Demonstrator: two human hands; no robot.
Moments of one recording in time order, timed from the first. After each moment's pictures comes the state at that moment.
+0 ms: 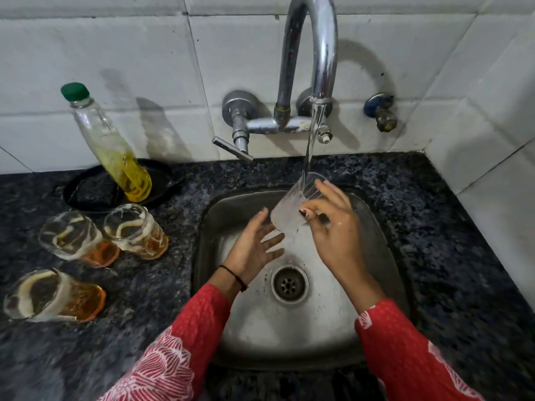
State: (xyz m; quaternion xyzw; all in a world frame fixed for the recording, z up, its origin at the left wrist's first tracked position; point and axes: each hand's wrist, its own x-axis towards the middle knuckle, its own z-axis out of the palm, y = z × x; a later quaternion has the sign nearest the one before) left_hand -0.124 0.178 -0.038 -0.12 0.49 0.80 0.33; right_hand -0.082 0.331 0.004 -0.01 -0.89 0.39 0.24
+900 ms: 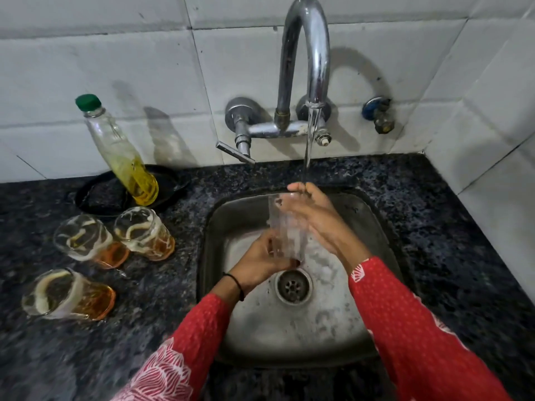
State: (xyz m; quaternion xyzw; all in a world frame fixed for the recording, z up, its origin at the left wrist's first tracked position) left_hand -0.099 0.172 -0.032 0.05 0.66 0.68 0.31; right_hand -0.124 0.320 0.008 -0.13 -0.64 0.76 -0.06
